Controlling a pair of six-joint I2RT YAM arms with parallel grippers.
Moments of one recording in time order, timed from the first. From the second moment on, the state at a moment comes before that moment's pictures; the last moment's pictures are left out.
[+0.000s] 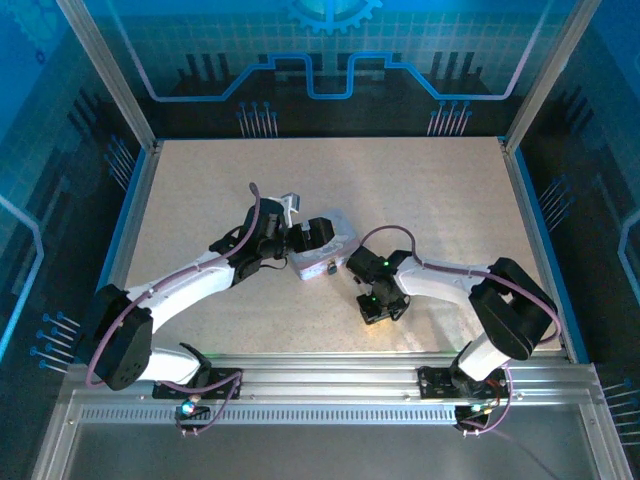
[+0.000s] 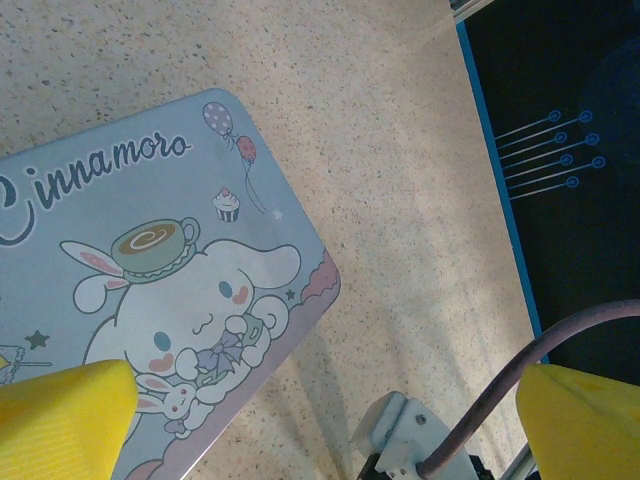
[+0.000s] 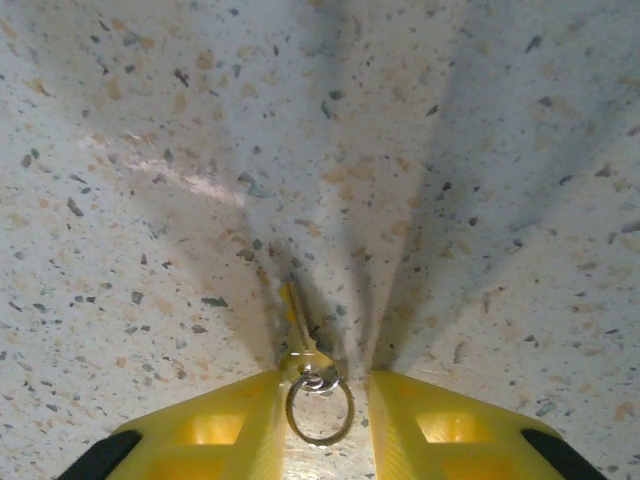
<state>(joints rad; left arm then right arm) -0.55 1.37 0.83 -0.01 0.24 -0.80 0.80 1.58 0.84 -0.79 -0.06 0.44</state>
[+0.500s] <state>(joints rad) -0.55 1.37 0.83 -0.01 0.24 -0.80 0.80 1.56 0.84 -0.77 -0.05 0.43</state>
